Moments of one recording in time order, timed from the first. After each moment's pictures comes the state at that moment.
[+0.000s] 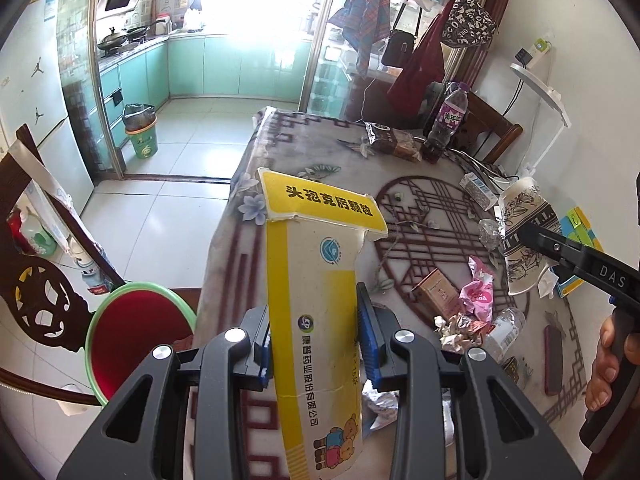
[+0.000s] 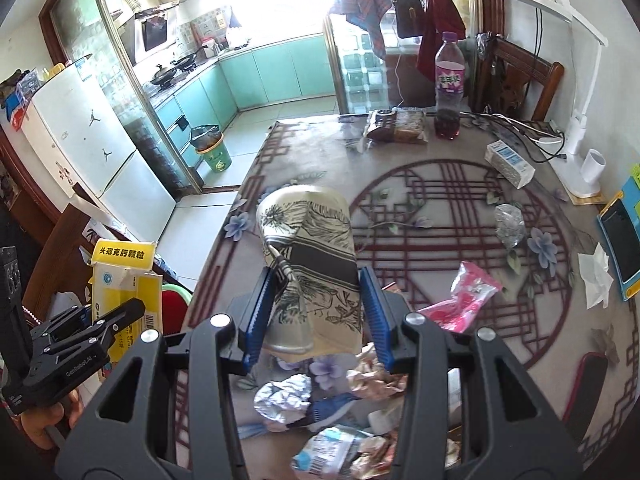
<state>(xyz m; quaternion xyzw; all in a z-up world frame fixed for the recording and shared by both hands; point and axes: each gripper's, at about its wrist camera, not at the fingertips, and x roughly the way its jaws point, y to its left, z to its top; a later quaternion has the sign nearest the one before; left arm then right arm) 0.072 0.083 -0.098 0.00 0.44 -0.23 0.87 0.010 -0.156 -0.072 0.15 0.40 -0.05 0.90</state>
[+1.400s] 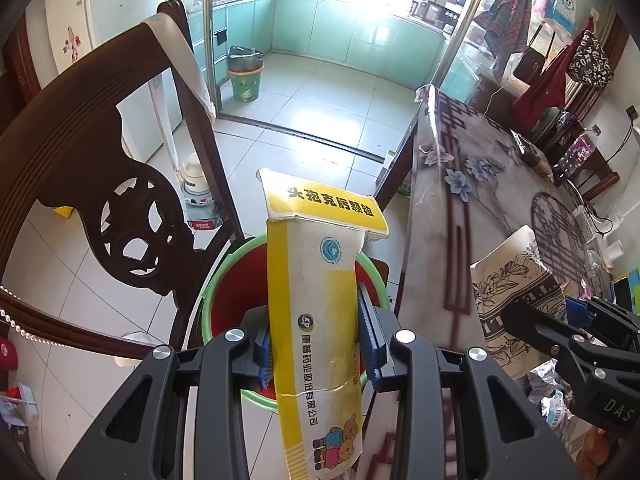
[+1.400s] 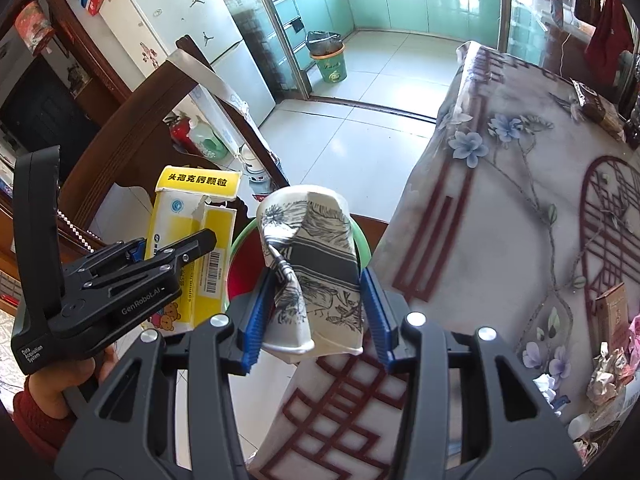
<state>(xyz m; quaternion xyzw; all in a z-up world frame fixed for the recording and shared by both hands) 0.129 0.287 -0.173 -0.05 0.50 -0.07 0.86 0.102 0.108 -0.148 0.08 0.50 0.14 0.85</state>
